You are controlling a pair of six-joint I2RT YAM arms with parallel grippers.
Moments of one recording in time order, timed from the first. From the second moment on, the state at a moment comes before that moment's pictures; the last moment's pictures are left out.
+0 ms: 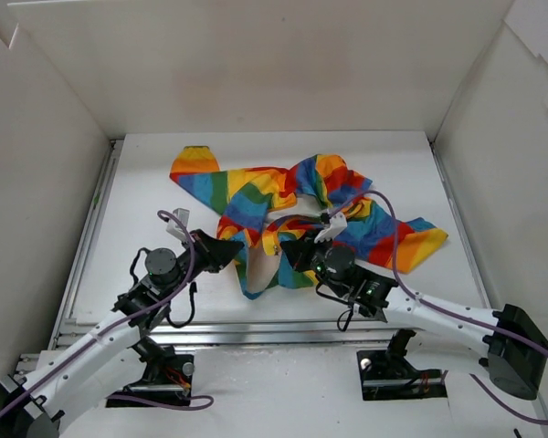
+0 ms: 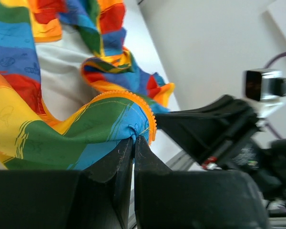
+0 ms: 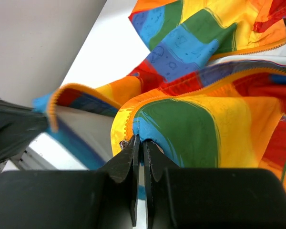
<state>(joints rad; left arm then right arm) -0.62 0.74 0.42 0.22 0.09 -0.88 0.95 1.04 0.53 0.30 0.30 0.64</state>
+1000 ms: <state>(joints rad) -0.77 0.93 0.45 0.37 -0.05 -0.83 0.96 1.08 0.42 0.60 0.37 0.62</state>
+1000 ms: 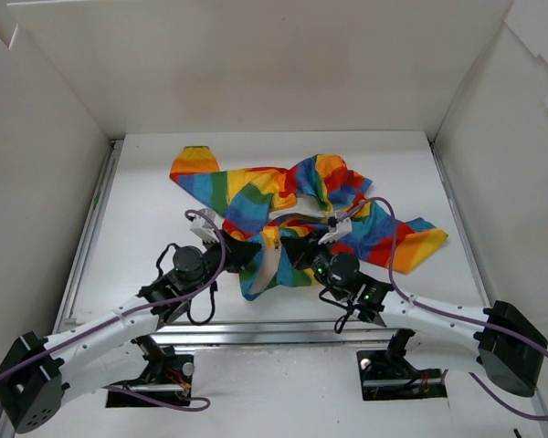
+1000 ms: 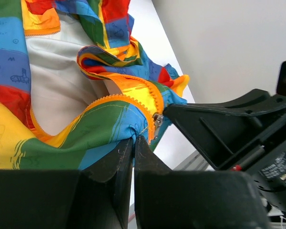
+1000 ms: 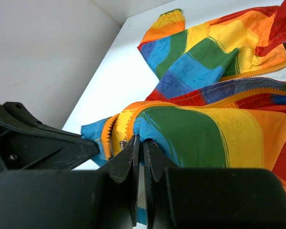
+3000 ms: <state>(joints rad) -0.85 1.03 0.45 0.52 -0.14 -0.73 0.96 1.02 0.44 0.47 0.37 0.70</state>
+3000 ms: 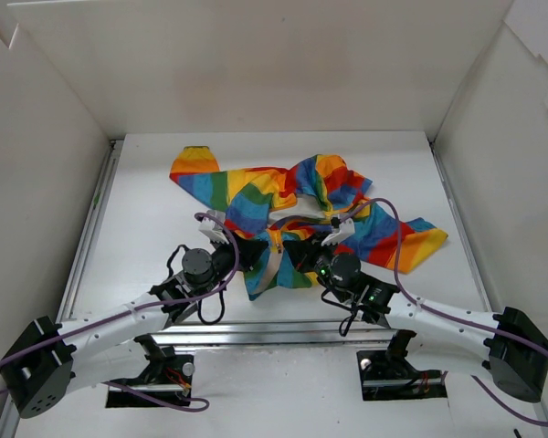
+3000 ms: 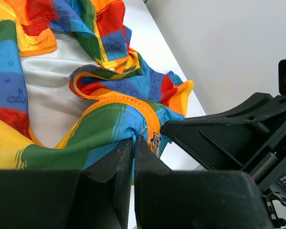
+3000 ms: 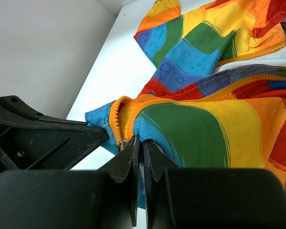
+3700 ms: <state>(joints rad) -0.85 1.05 0.45 0.55 -0.09 -0.74 0.96 1.02 0.44 0.47 0.38 0.69</state>
